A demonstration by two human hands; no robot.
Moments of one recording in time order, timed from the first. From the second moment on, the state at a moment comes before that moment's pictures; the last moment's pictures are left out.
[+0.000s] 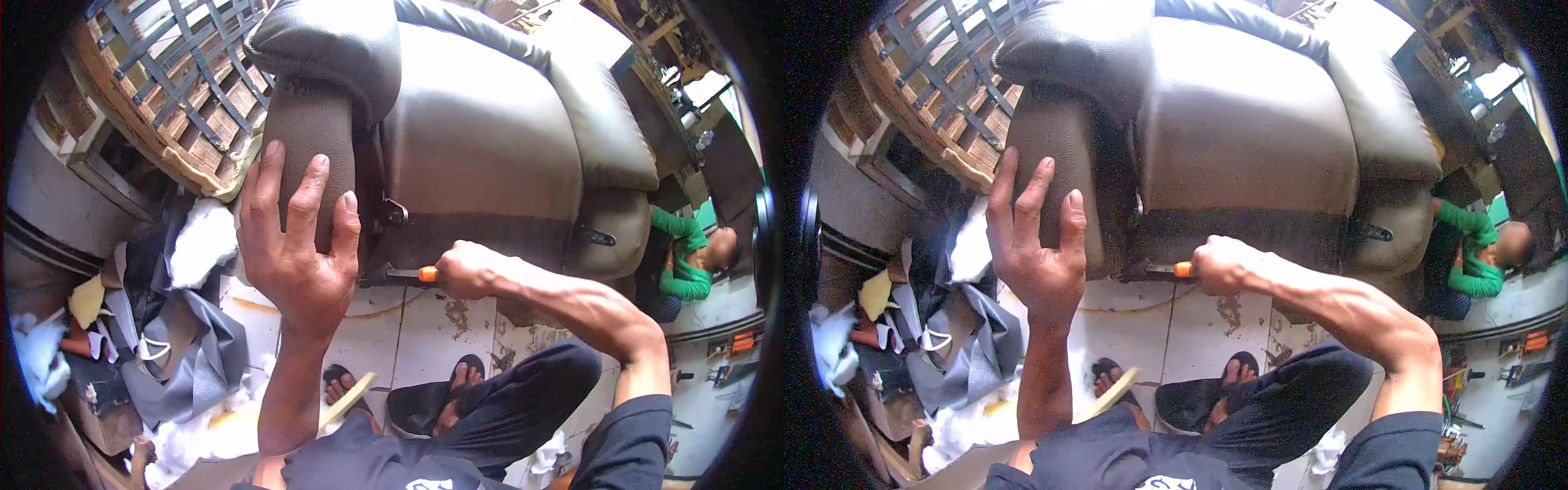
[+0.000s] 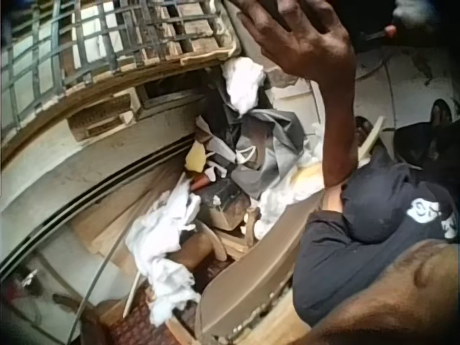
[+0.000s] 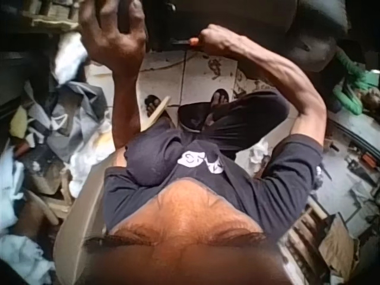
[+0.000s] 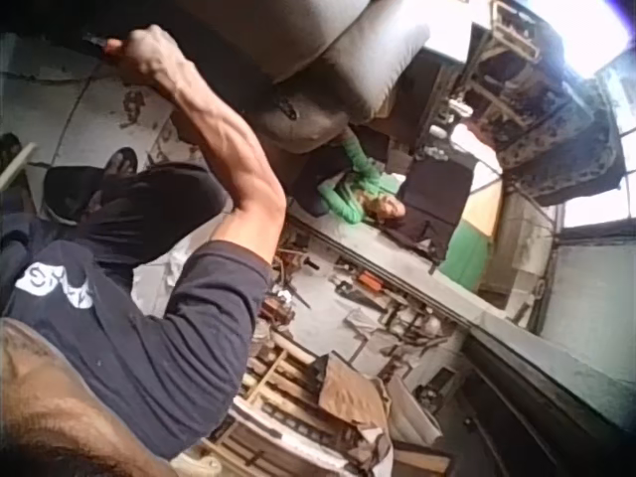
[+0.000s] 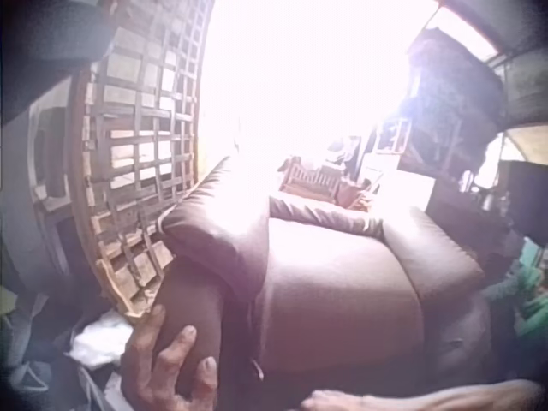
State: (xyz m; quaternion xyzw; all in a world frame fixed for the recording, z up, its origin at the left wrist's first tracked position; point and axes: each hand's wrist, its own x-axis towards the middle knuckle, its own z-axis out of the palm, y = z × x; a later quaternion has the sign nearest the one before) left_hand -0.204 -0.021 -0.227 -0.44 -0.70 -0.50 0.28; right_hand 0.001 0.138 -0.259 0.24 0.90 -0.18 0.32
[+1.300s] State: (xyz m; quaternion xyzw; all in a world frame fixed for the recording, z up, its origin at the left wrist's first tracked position) left_hand -0.215 -0.031 -0.234 -0.47 -0.64 -0.54 0.26; right_hand 0.032 -0.012 -0.325 0.41 0.63 -0.64 0.12
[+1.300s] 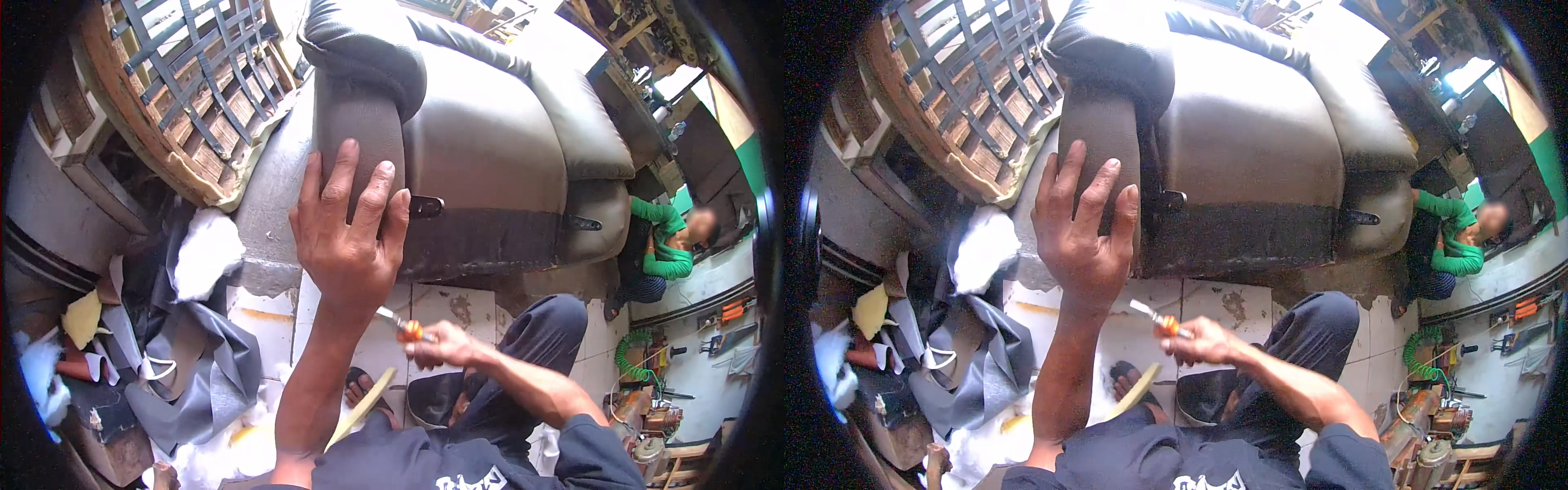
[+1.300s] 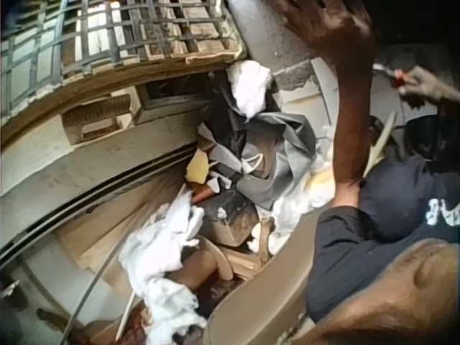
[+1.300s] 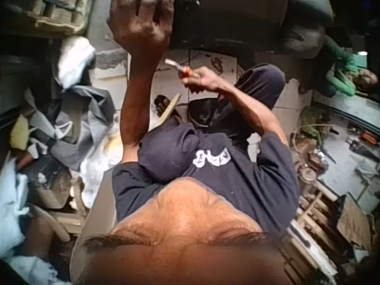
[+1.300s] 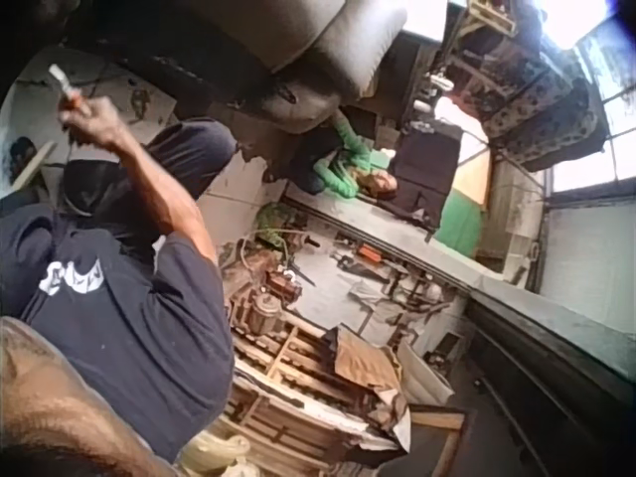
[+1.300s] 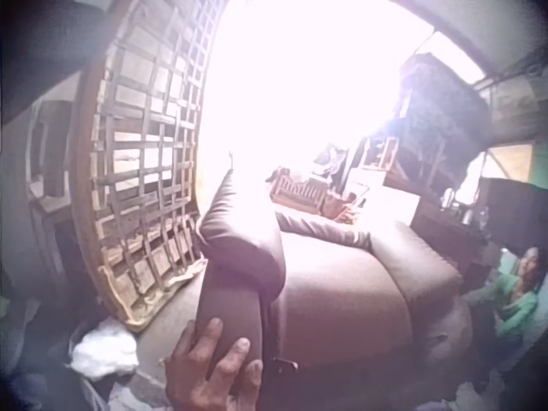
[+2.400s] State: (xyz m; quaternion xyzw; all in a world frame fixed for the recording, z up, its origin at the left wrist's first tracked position) left_hand -0.212 -0.031 -0.234 -0.46 -0.66 -0.54 0.26; right_hand -0.002 0.101 -0.259 0.24 0.91 -0.08 0.33
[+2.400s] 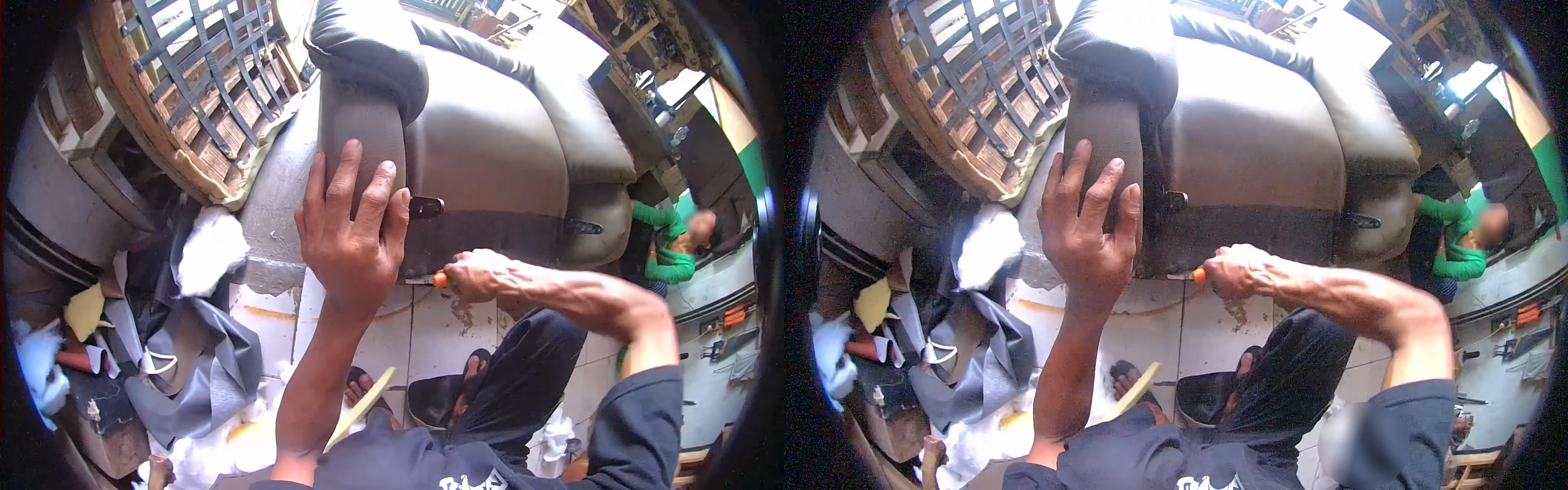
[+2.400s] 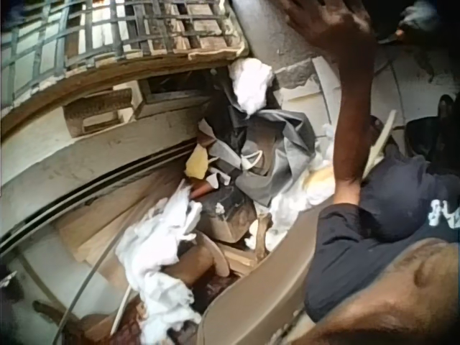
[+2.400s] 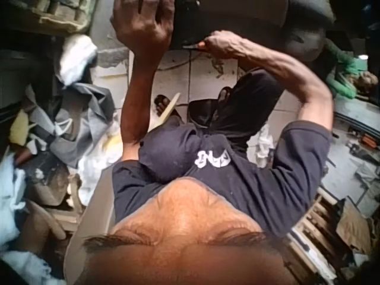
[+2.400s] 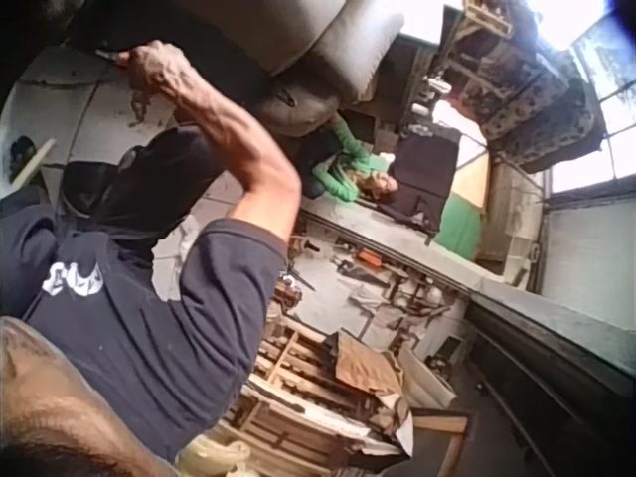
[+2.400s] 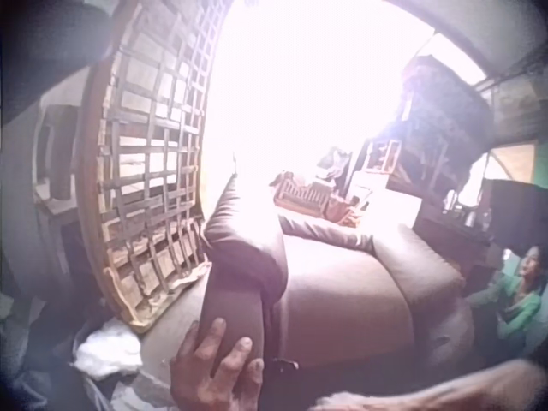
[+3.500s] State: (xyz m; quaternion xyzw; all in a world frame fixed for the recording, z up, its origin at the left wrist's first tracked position) left_hand -0.214 -0.034 -0.237 -0.46 -0.65 -0.55 0.25; right_hand -0.012 0.096 -0.195 0.07 0.92 0.09 0.38
